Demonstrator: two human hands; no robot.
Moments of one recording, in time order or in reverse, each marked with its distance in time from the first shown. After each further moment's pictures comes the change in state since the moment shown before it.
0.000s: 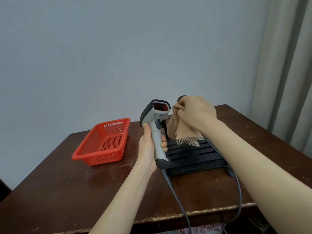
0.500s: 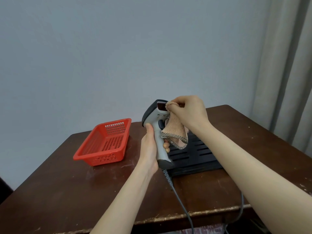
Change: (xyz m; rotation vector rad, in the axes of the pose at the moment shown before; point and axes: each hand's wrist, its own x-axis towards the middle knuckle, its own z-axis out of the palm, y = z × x) left_hand -0.005 0.000 0.004 0.060 -0.043 0.026; right_hand -0.009 -0.019 0.006 0.506 0.104 0.035
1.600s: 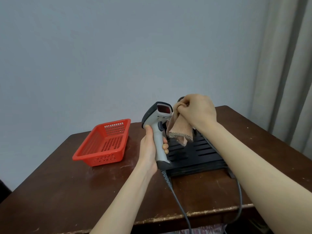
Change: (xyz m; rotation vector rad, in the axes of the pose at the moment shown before) left_hand 0.004 -0.003 -0.004 -0.058 0.017 -0.030; right_hand 0.012 0.017 -0.012 -0.358 0.073 -0.028
